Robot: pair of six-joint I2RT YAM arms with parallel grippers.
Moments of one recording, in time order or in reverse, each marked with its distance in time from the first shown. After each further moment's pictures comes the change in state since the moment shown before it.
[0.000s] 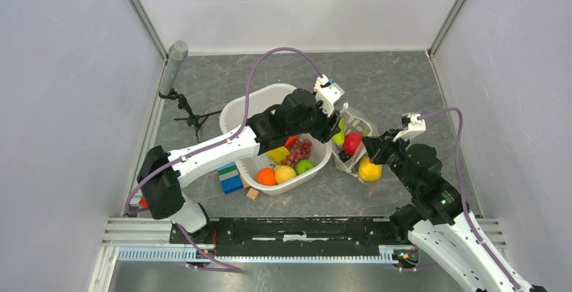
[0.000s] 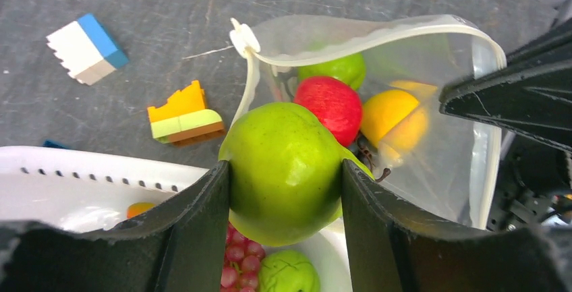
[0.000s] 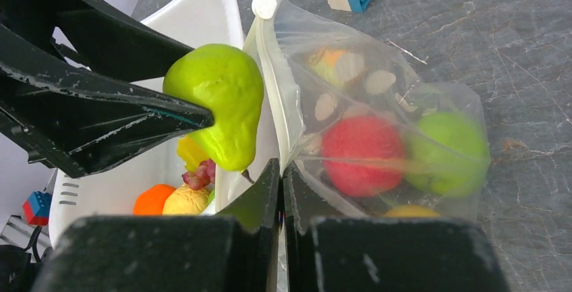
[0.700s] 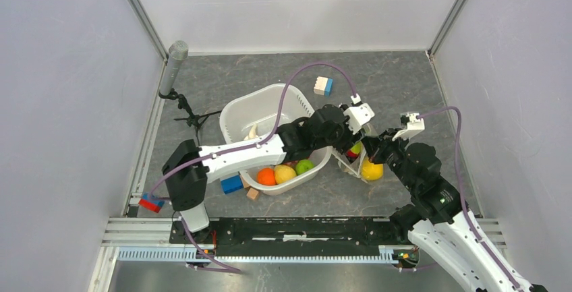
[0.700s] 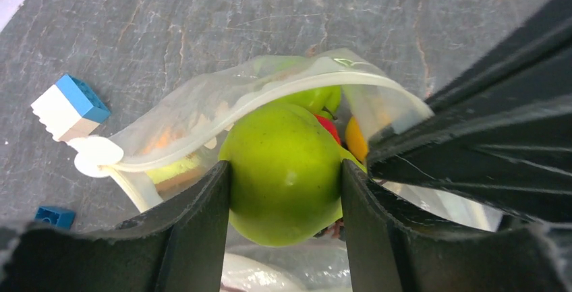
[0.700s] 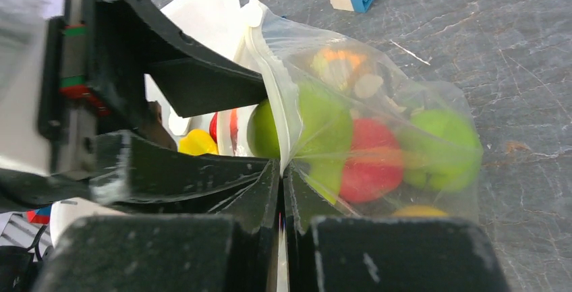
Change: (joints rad) left arm -0.140 0.161 0.070 0.102 -0.118 0.146; right arm -0.001 0.014 0.000 0.014 -0.026 0.000
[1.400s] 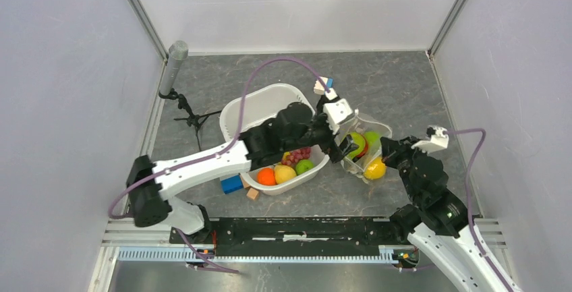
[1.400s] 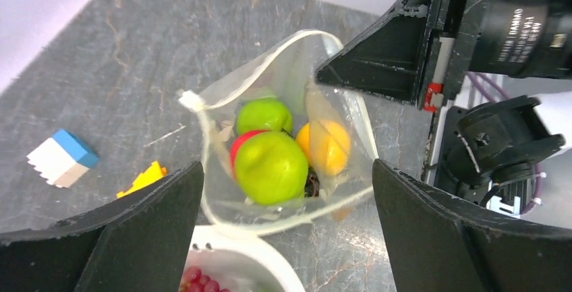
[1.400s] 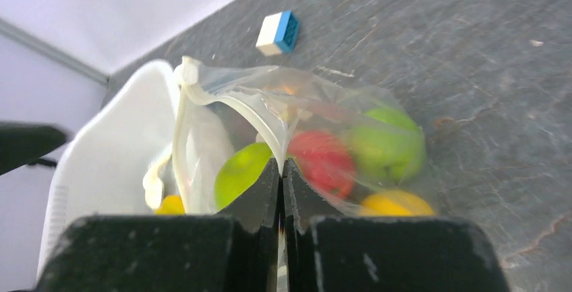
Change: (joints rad) left arm 0.003 -0.215 -0.099 0.045 0.165 -0.038; right arm 0.001 -0.123 -0.043 -0.066 0.285 0.140
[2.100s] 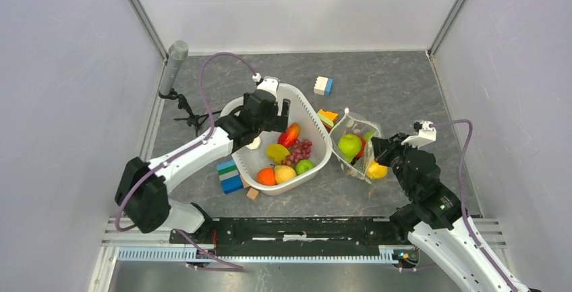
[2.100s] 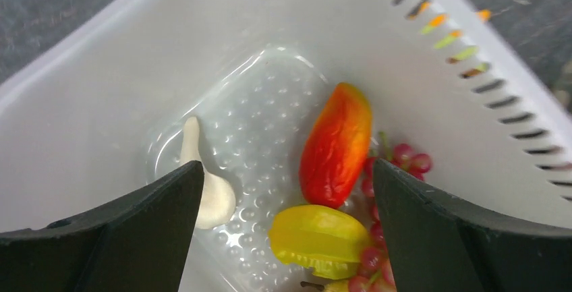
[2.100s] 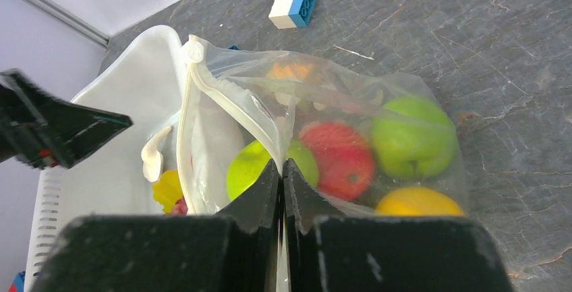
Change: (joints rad) left arm 0.390 -0.134 -0.250 -0.246 -0.419 -0.340; right arm 0.000 0.040 -0.028 0.037 -0.048 -0.015
